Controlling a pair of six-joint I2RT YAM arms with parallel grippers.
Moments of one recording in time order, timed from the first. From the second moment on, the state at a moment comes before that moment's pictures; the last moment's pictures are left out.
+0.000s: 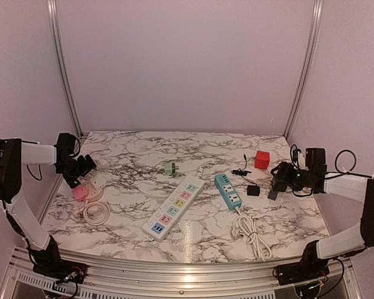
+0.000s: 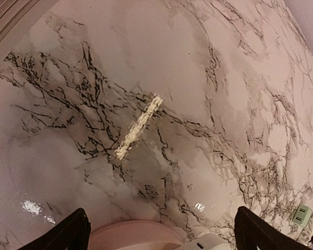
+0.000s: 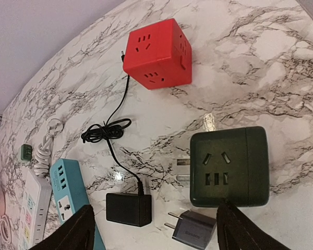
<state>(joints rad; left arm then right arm) 0.03 1.69 0.96 -0.32 0.08 -0.70 -0.05 1.28 0.60 -0.03 -0.33 0.43</state>
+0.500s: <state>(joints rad) -0.19 1.70 0.96 -0.21 0.16 -0.75 0.04 1.26 0.62 -0.07 -0.32 0.43</state>
